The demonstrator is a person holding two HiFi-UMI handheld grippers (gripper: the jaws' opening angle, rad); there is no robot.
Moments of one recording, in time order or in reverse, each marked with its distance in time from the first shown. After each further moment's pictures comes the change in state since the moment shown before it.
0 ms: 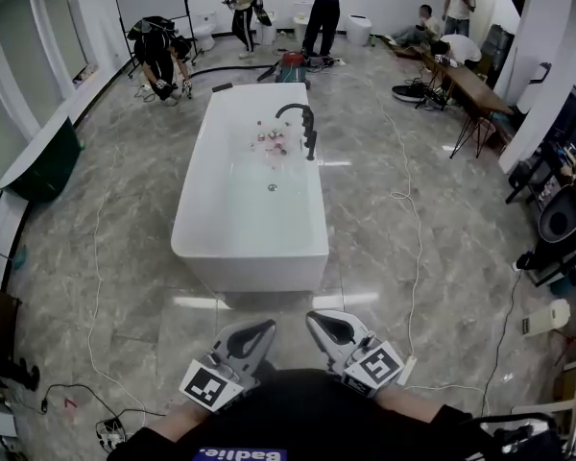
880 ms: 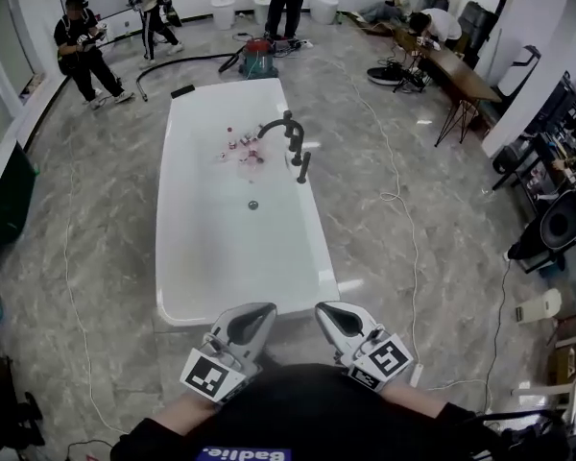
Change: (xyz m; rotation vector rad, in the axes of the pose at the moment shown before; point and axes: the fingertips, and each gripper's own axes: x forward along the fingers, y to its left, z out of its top) left arm 0.193 0.321 0.015 -0.035 -0.019 -0.136; right arm 0.247 -0.244 0.014 0.017 0.051 -0.196
